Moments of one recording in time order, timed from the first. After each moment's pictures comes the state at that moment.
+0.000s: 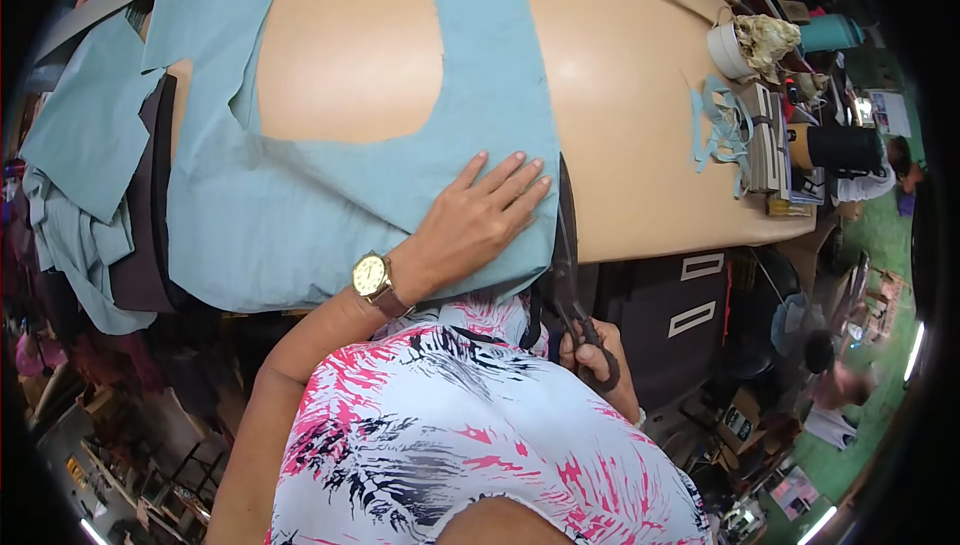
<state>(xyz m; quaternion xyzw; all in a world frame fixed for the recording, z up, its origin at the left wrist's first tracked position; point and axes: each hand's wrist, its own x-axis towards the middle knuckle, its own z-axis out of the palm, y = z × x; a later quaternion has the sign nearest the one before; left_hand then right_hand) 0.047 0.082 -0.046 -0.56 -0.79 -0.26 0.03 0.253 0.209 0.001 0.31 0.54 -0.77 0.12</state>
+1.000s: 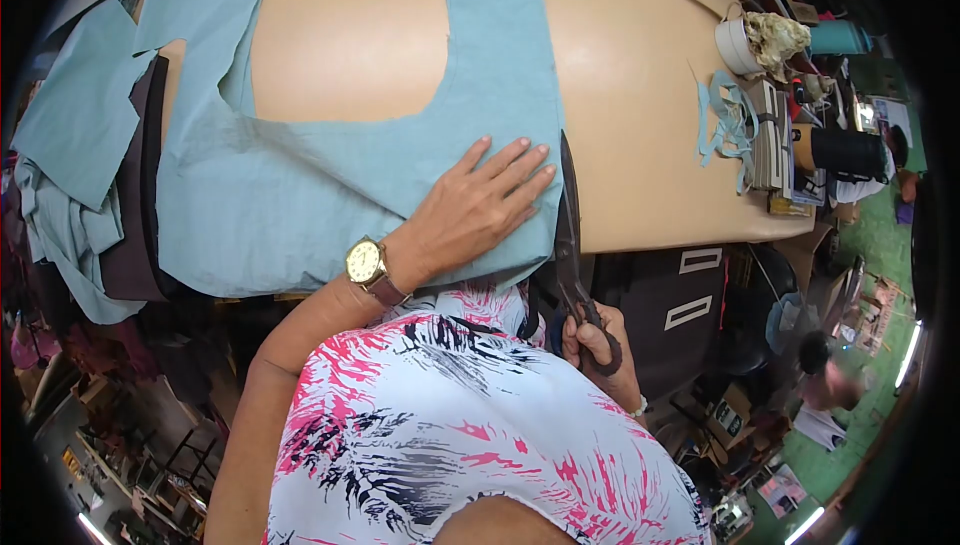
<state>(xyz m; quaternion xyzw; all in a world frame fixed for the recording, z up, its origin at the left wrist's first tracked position) 0.047 0.081 -0.047 -0.56 -0.78 -0.28 0.02 0.247 0.211 -0.004 0.33 0.52 -0.78 0.10</state>
